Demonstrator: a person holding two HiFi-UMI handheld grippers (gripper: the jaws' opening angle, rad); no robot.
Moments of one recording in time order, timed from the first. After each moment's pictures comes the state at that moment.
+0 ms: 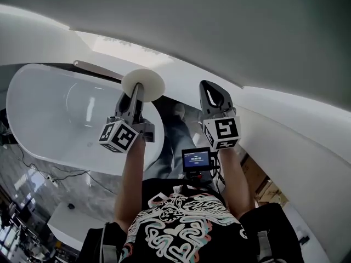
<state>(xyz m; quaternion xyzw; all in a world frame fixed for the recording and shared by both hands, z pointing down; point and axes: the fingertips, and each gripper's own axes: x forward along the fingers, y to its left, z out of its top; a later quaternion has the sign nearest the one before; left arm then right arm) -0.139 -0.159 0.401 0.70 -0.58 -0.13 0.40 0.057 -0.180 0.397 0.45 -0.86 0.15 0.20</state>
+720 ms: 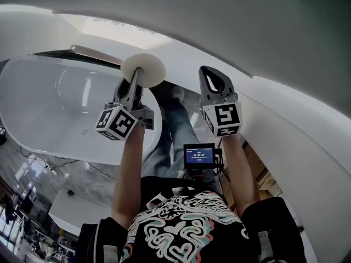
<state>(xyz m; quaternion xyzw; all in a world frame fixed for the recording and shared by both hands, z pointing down) -0.133 -0.167 0.484 0.69 -0.57 -0.10 0.44 0.053 -0.183 0.481 0.43 -0.85 0.17 0.25</state>
